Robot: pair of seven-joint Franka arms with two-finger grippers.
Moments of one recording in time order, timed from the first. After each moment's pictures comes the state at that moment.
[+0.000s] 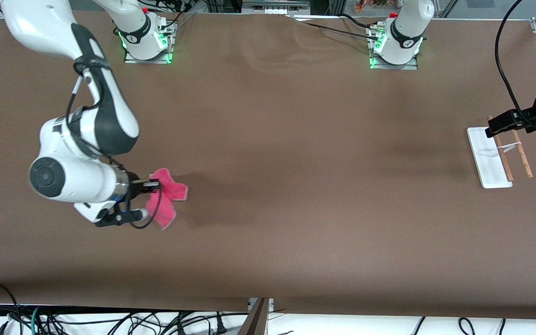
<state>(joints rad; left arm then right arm) 0.05 0.11 0.00 -1.51 0.00 1.55 -0.11 0.17 0.64 0.14 -1.26 0.09 1.78 0.13</state>
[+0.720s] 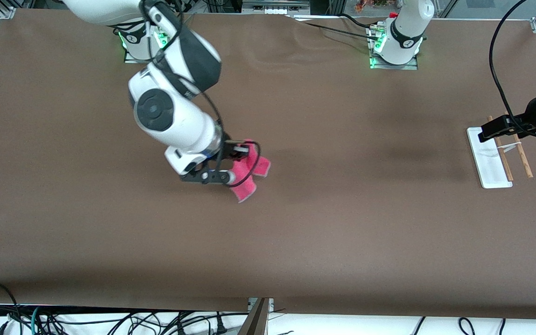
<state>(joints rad) 0.05 0.14 0.00 -1.51 -0.05 1.57 -0.09 0.36 0.62 0.33 -1.21 0.09 1.89 0.70</state>
